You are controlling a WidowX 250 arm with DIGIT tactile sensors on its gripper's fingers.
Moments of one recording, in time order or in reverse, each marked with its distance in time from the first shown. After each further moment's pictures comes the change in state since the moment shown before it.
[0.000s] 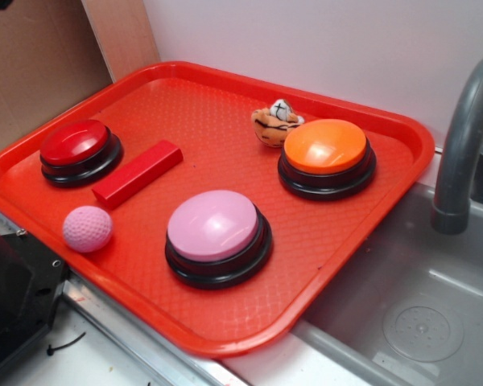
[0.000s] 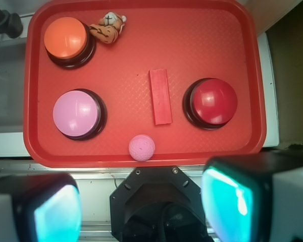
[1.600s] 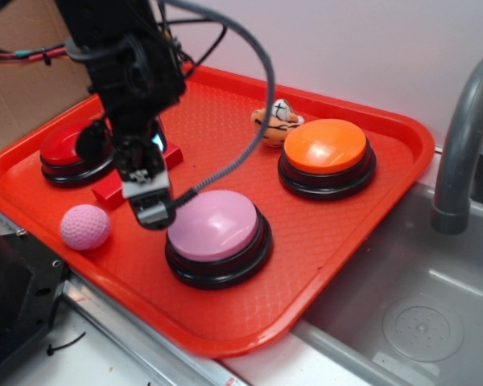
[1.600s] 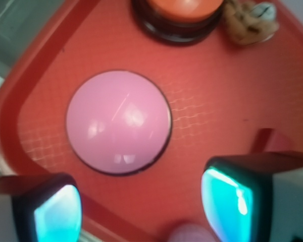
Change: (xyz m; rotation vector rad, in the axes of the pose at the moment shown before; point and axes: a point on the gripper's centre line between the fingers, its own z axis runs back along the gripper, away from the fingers) arm 0.028 -0.077 -0.153 -0.003 0.002 -0.619
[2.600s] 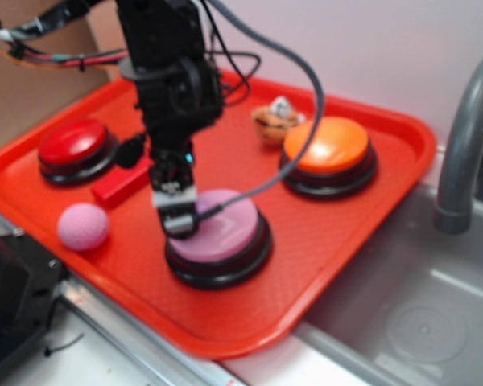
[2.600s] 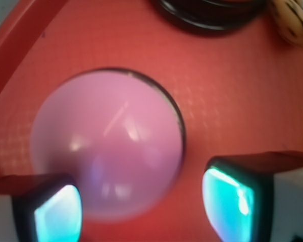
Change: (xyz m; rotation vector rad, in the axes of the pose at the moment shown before) arm 0.013 0.008 -0.011 -0.041 0.064 -0.047
